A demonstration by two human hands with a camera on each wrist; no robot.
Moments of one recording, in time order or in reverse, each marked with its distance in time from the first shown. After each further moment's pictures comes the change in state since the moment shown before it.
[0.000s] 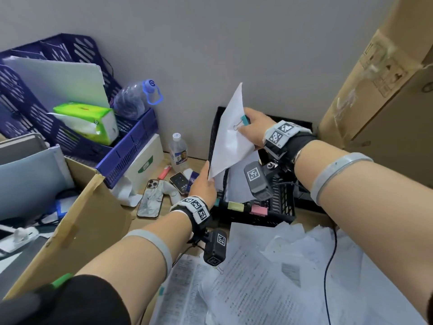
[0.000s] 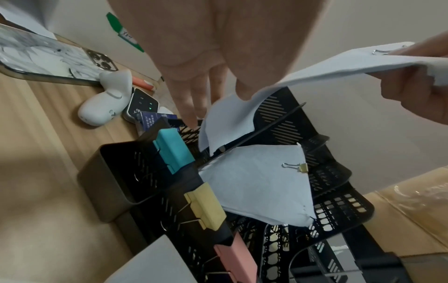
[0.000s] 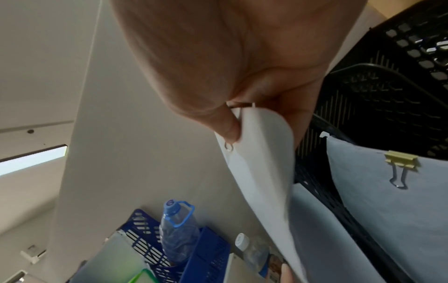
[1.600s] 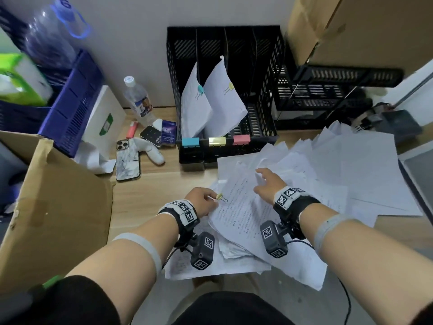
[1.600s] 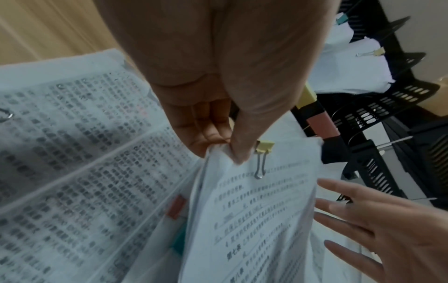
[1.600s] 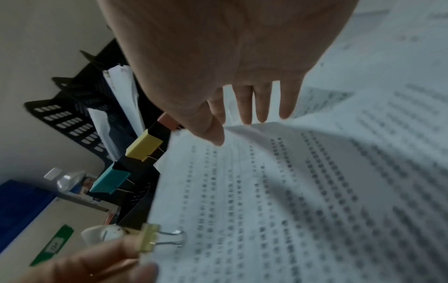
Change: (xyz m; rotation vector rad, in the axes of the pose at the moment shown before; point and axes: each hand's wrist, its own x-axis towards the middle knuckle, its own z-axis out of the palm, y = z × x) left_hand -0.094 -0.130 0.051 0.195 -0.630 -0.172; right_hand -0.183 0.221 0.173 0.055 -0.060 0.607
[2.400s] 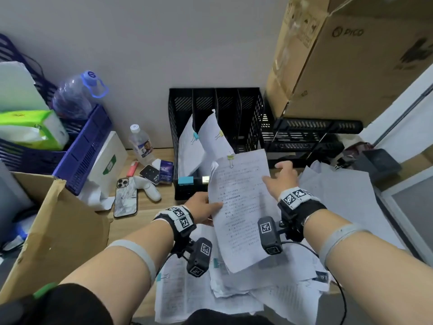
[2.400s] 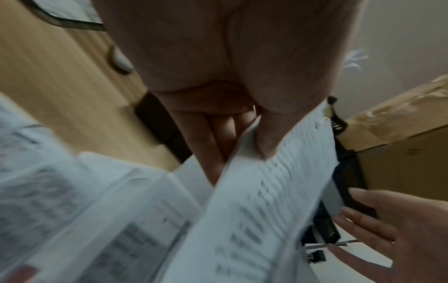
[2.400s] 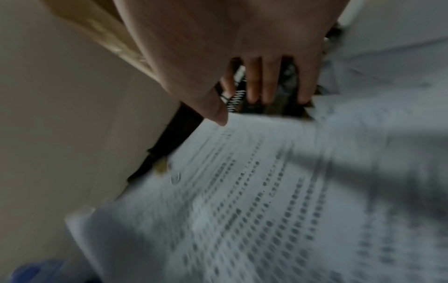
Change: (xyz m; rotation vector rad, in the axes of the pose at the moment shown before) left_hand -0.025 0.094 -0.036 -0.297 -0.071 0.153; right_hand -0.020 -0.047 -0.101 0.247 0.494 -0.027
